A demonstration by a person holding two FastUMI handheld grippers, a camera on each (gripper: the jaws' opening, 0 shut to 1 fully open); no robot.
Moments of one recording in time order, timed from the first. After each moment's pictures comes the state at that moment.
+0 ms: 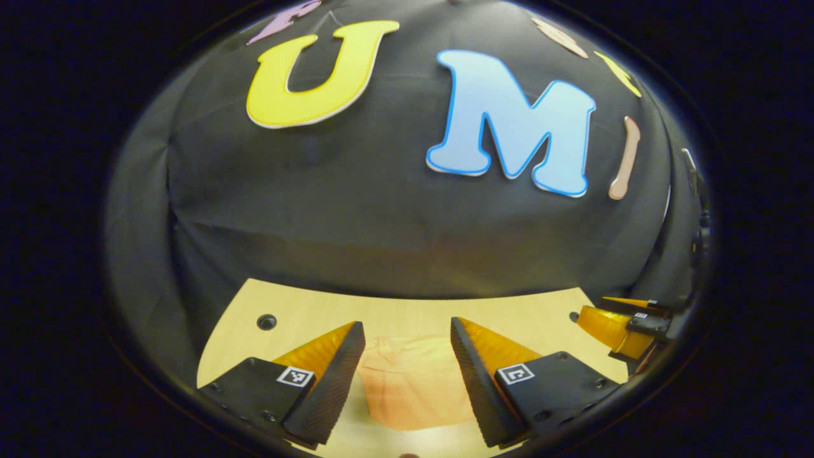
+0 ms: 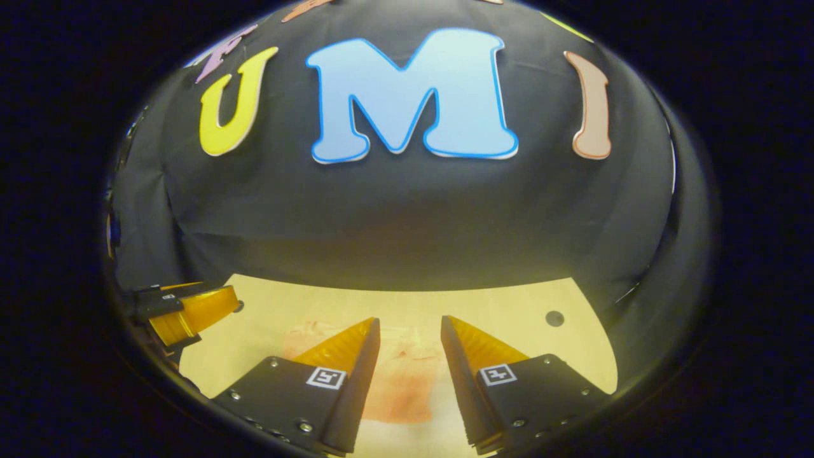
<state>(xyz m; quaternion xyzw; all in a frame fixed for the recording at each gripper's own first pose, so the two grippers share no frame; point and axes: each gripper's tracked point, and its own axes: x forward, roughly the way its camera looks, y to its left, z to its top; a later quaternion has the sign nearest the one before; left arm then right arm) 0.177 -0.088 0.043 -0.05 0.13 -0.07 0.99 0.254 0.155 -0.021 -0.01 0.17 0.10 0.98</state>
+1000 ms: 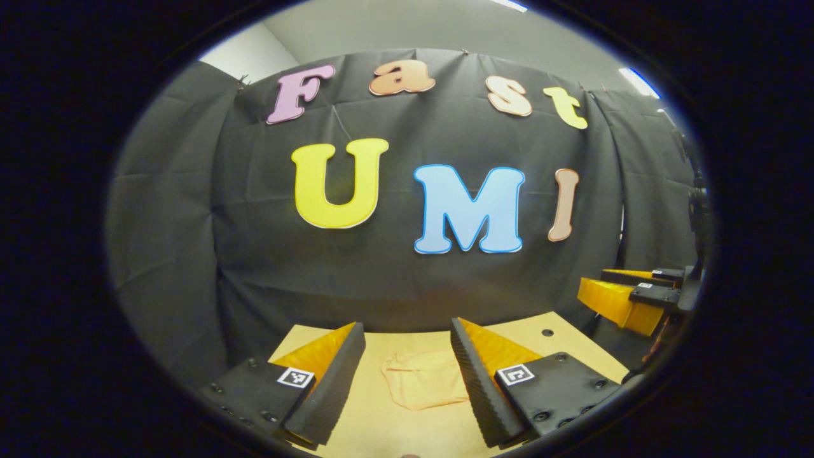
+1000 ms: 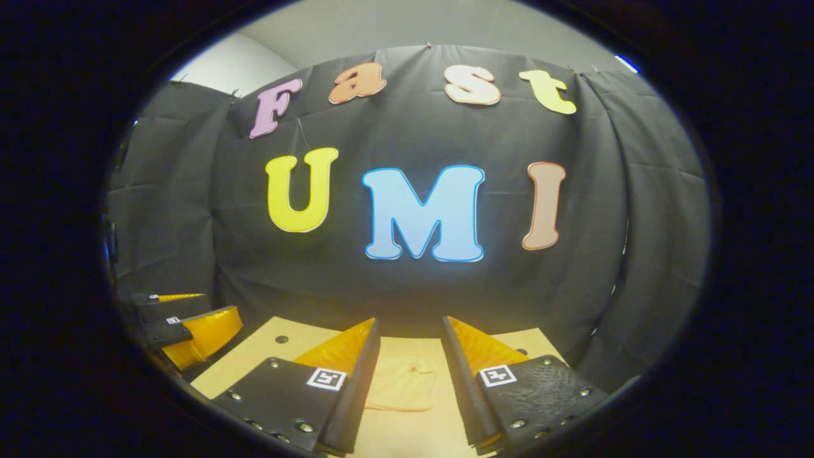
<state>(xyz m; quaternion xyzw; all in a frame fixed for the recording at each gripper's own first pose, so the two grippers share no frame) -0.061 -0.074 0.140 0.00 -0.03 -0.06 1.00 0.053 0.152 0.091 -0.01 -0.01 0.11 0.99</state>
